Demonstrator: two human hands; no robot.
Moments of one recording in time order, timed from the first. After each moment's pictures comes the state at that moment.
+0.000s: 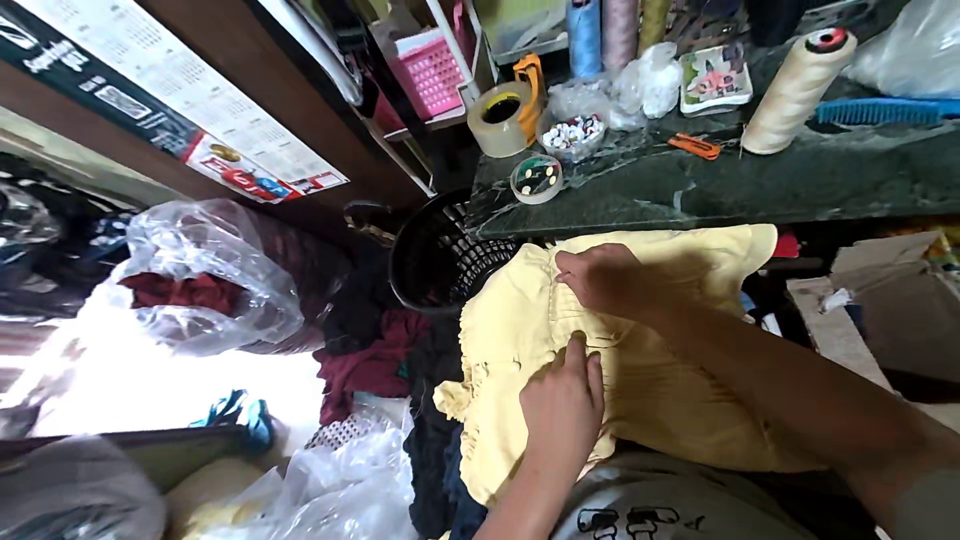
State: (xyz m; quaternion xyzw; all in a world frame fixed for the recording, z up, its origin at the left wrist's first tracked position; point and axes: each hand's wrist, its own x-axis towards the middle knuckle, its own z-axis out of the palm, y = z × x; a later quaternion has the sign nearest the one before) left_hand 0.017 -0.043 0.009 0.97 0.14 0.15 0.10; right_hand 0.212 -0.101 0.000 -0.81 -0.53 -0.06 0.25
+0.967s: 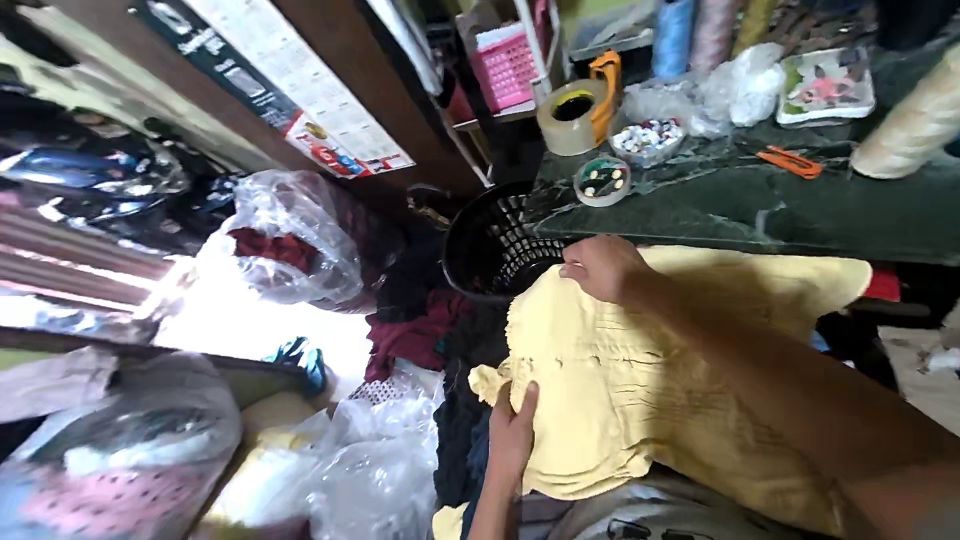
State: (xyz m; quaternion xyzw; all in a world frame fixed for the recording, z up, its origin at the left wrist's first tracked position) left_hand -0.067 0.034 -0.023 0.73 0.46 0.16 0.48; right_hand 0.213 -0.023 0.051 -0.83 -0.49 0.17 0.20
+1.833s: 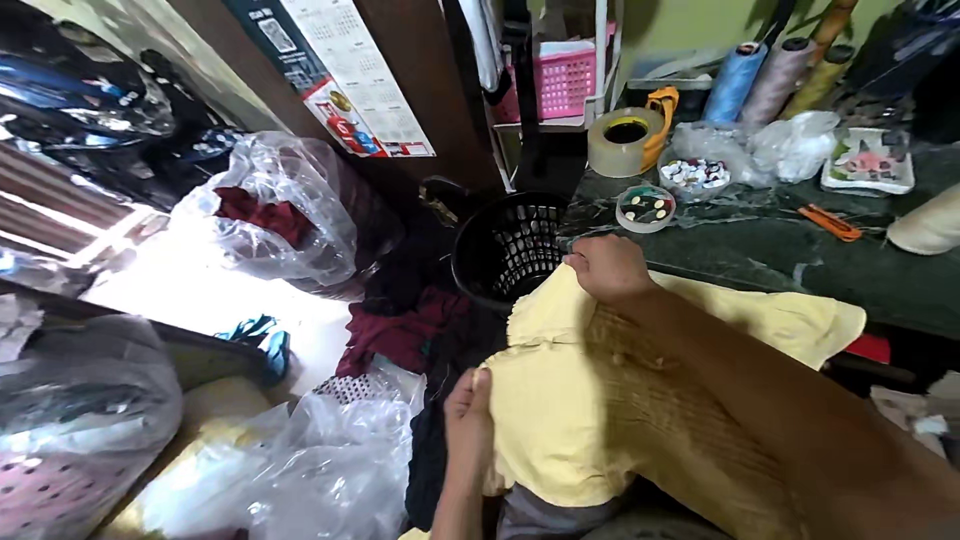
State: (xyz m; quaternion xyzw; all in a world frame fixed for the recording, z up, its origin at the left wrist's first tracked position) left_hand -0.062 0.093 -0.008 0.63 0.32 0.35 0.61; right_hand 0.211 0.029 0.058 -0.87 -0.44 0.09 0.21
